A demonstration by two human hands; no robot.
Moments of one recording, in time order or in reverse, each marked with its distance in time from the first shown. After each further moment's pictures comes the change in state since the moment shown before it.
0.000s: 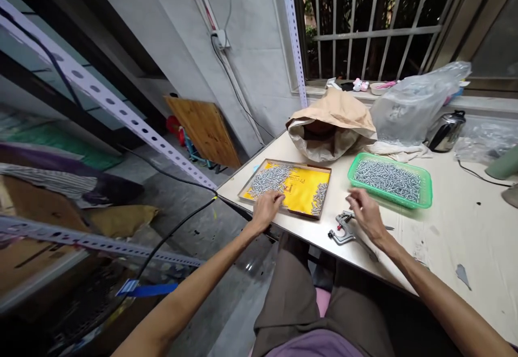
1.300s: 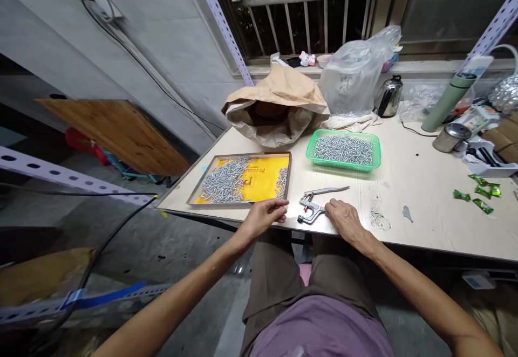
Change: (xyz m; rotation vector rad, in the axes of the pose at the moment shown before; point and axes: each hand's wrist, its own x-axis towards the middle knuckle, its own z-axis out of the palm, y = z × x) left_hand -0.042 0.077 0.020 -0.935 -0.543 -0.087; right_hand -0.086 0.011 -0.006 -0.743 -0.406 0.068
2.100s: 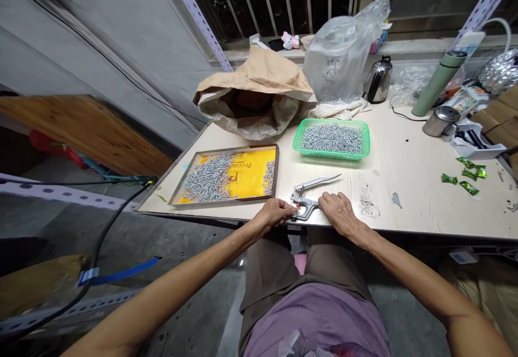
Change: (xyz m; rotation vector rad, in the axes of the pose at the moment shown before) left_hand 0.018 -0.008 0.050 0.230 -0.134 -0.340; right_hand -0.012 0.012 0.010 -0.106 0.200 -0.138
